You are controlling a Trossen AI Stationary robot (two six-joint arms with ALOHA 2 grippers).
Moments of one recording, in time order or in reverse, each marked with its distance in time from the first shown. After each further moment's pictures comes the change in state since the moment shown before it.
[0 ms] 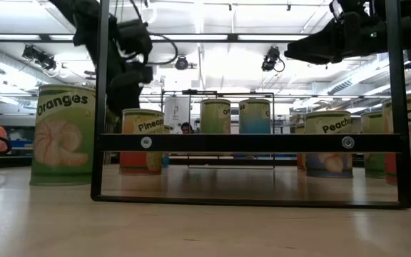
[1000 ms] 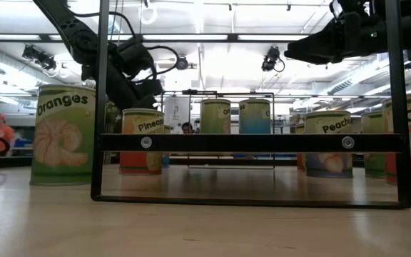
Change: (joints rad) left arm 0.059 0.127 -0.174 0.589 0.033 0.145; right arm 0.000 0.000 0.000 -0.001 0.000 0.000
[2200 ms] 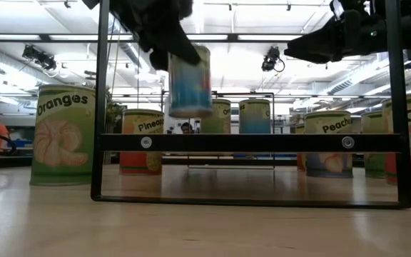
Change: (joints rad) left arm -0.560 -0.013 0.352 -0.283 -0.116 -0.218; right arm 0.000 0.000 0.000 0.015 -0.004 0.013
